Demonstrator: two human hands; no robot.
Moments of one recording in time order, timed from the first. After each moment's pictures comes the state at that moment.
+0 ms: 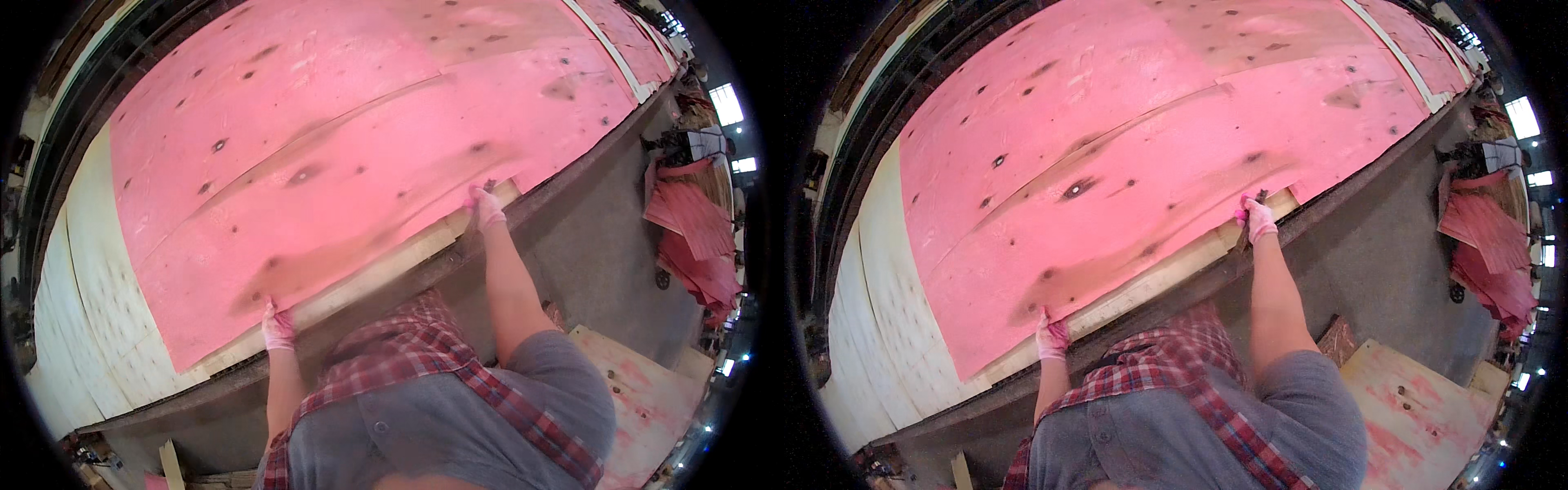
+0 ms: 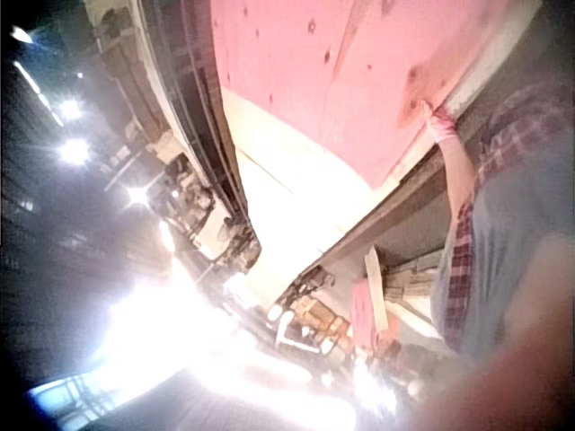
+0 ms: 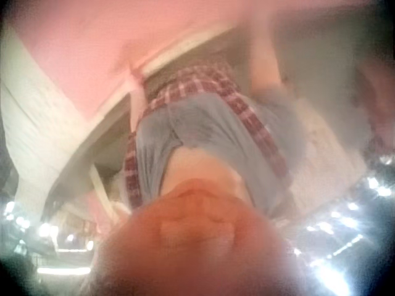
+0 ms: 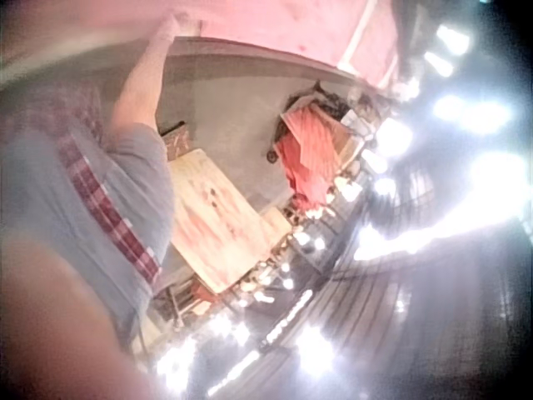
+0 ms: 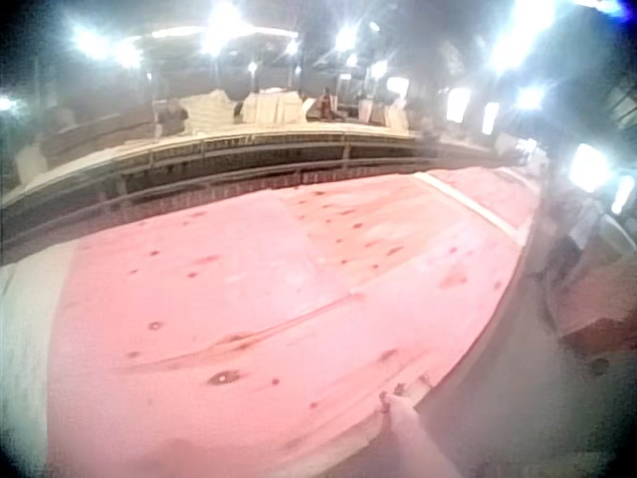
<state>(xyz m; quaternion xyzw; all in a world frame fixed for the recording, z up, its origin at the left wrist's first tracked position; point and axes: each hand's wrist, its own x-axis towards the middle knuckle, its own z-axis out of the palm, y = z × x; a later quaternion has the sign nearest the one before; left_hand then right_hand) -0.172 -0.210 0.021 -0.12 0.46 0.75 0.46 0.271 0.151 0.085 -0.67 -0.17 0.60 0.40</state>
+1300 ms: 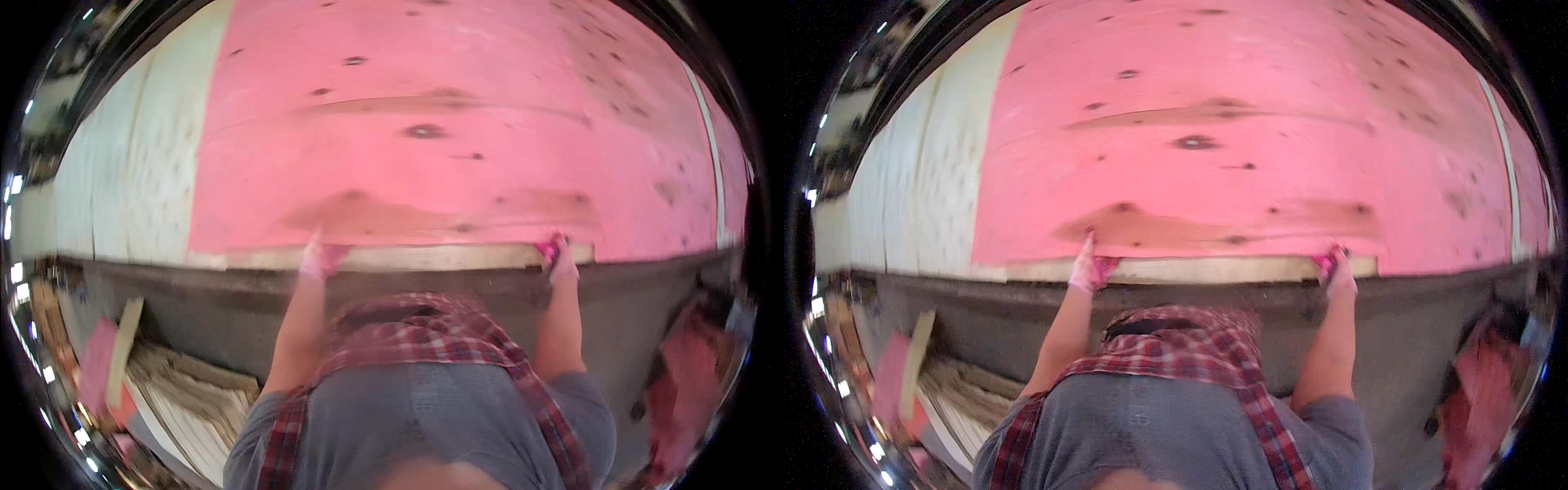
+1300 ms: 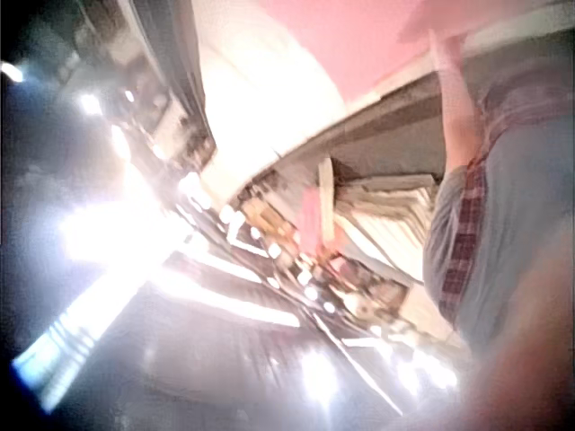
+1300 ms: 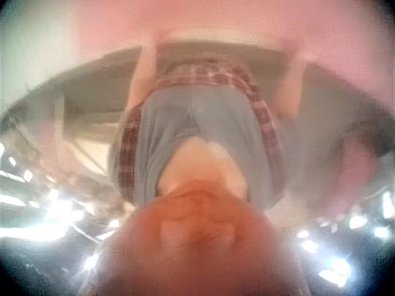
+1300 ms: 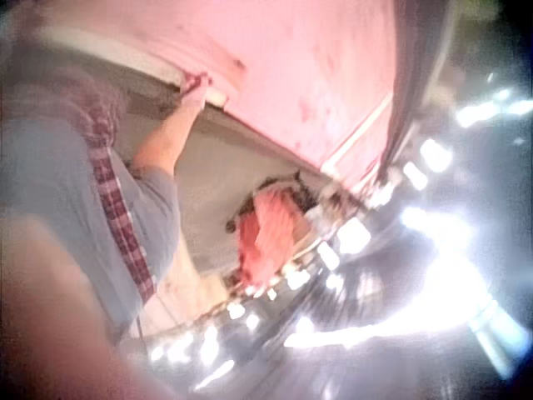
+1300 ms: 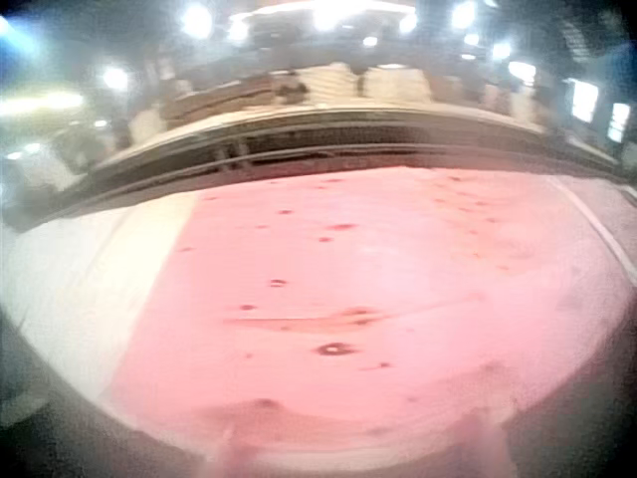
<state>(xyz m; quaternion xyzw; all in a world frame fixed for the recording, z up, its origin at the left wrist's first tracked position) -0.168 -0.172 0.096 -0.19 0.46 0.67 0.55 0.286 0.130 0.100 -0.64 -0.20 0.70 0.26</state>
